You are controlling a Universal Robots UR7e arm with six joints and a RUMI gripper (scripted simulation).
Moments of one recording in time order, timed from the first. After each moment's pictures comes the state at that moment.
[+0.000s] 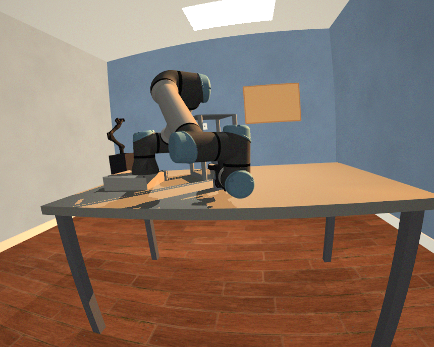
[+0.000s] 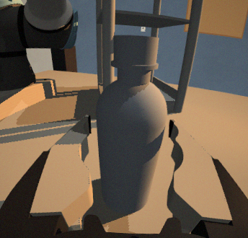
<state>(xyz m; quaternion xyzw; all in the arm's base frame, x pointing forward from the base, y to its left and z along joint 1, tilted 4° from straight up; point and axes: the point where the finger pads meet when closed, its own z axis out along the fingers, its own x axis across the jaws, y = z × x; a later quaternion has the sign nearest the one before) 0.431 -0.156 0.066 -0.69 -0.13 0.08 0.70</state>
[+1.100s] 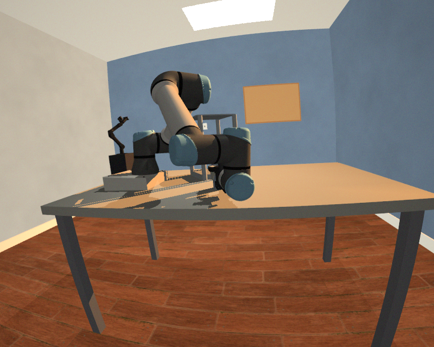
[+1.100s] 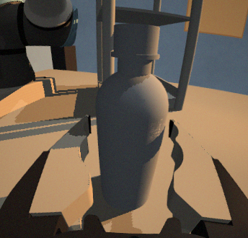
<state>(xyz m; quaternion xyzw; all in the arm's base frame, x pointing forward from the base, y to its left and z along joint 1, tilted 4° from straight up) 0.431 -0.156 0.059 -0.69 -0.13 0.08 0.70</state>
